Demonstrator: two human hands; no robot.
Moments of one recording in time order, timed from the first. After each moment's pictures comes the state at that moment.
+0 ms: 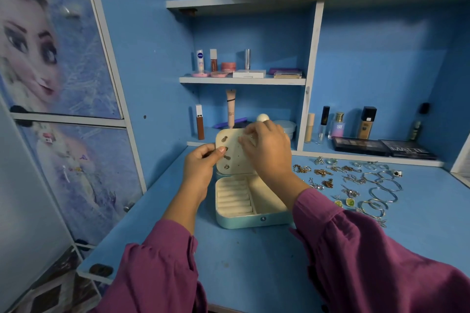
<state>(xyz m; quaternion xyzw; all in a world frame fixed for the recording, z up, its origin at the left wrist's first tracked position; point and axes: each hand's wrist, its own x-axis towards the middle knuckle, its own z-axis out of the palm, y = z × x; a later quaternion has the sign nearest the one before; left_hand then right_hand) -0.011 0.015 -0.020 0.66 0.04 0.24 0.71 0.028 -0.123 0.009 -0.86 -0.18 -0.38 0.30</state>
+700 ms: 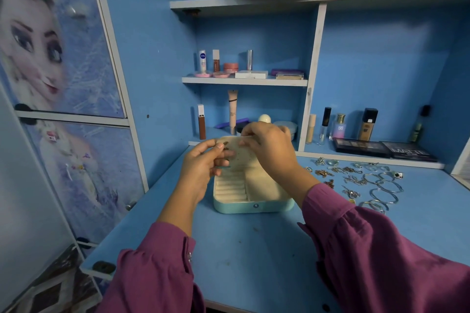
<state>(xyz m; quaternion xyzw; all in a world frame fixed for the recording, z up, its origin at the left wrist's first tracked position) -0.023 0.019 -0.008 0.60 0.01 0.15 0.79 0.024 -0.134 0.024 -0.85 -0.29 -0.33 0.31</state>
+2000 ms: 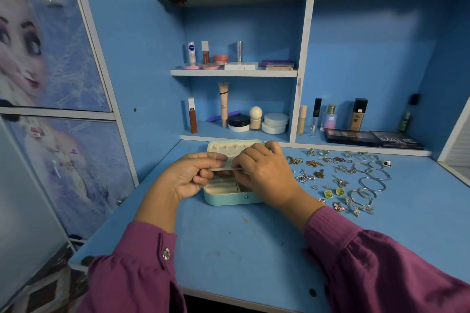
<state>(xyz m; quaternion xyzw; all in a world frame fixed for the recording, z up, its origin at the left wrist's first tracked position) -0.039 0.023 -0.002 0.63 0.06 -0.06 0.78 -0.004 -0.155 -0.027 -0.76 -0.41 -0.49 0.10</state>
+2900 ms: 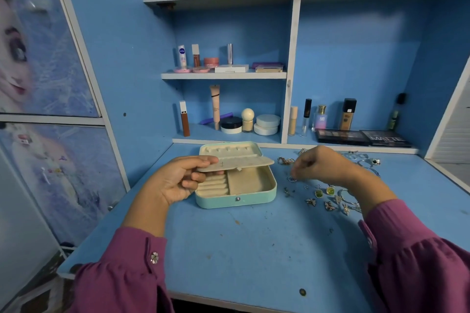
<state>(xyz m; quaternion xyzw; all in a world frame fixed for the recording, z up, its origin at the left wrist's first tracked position) -0.035 0.030 -0.005 0.59 0.05 -0.10 0.80 0.007 -0.275 0.012 -0.92 -0.19 0.03 0.35</state>
